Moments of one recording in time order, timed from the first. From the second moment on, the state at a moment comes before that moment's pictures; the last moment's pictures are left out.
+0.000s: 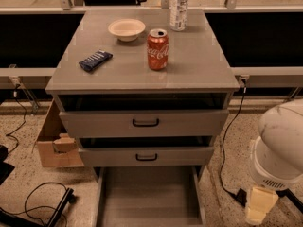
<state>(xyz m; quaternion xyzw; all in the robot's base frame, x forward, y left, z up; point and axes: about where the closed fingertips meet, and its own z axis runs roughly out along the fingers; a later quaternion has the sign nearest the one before) 0.359 -0.250 0.753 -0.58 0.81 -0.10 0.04</state>
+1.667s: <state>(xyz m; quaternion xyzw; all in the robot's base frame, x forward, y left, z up) 0.302 -0.150 0.534 -0.60 0.80 0.05 -0.04</state>
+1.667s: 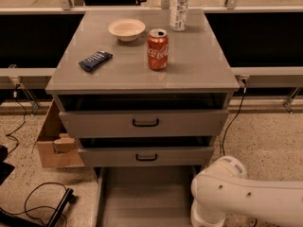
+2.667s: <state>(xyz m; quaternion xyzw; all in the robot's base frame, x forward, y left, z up) 0.230 -0.086 0.414 -0.59 0.79 0.15 -0.12</state>
